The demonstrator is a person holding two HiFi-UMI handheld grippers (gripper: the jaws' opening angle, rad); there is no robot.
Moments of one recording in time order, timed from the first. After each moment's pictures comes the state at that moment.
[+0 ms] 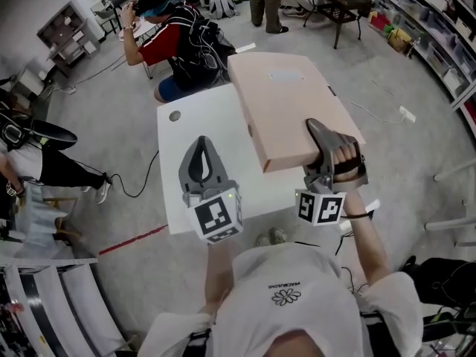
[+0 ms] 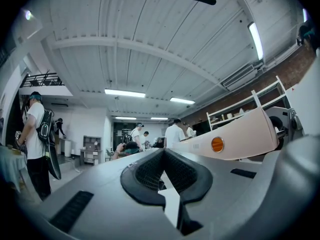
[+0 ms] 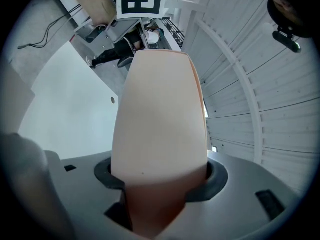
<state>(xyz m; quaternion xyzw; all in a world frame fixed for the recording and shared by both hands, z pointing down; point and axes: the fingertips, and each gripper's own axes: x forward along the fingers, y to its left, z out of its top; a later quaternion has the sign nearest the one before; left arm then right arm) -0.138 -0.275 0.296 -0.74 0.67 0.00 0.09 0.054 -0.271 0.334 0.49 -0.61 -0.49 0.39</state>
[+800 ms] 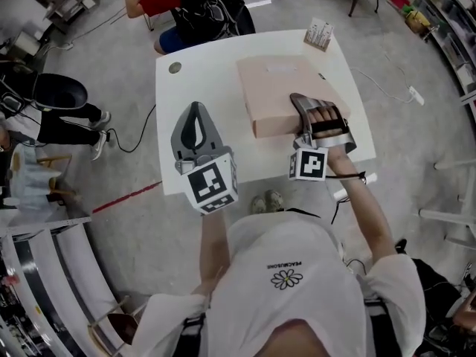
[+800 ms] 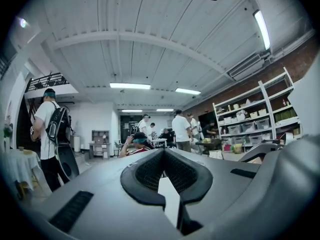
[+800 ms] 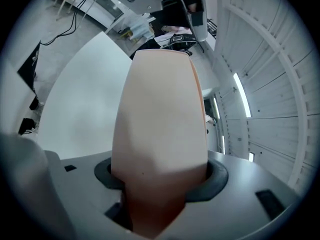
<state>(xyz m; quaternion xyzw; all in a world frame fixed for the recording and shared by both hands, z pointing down) -0.183 -0.275 0.336 -0.72 0.69 -0.04 0.05 0.007 -0.304 0.473 0.33 -0.64 -0.44 0.53</state>
